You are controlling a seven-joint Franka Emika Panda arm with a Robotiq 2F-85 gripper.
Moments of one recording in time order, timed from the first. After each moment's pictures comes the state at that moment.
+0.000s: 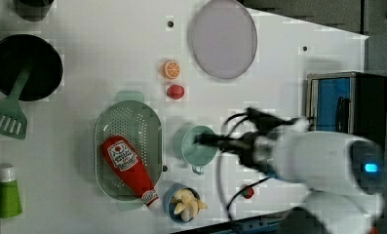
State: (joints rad) arm -0.11 0.01 0.70 -2.20 -0.01 0.62 0.10
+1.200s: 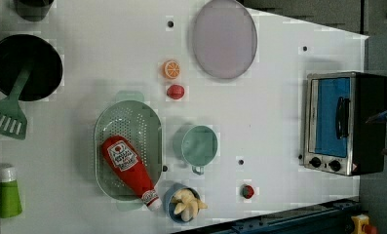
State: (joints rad) arm -0.27 -0.25 0.19 -1.96 0.02 0.08 0.11
